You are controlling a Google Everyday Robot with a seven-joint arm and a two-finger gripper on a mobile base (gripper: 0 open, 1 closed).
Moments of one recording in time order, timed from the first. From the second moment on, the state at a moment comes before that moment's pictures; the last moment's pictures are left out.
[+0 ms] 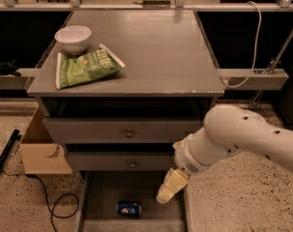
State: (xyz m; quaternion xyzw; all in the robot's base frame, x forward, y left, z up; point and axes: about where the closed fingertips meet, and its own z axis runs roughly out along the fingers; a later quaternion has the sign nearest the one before) arm 0.429 -0.068 0.663 -0.55 0.80 0.17 0.17
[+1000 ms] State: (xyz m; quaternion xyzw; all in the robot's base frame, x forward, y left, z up) arm 0.396 -0.043 0.559 -0.52 0.80 0.28 0.11
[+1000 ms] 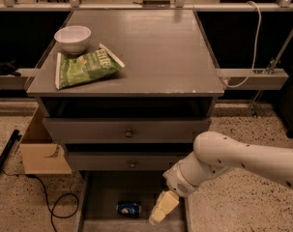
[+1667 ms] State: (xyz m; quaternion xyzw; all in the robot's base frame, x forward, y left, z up) arm 0.396 -0.039 0.559 -0.51 0.80 0.28 0.15
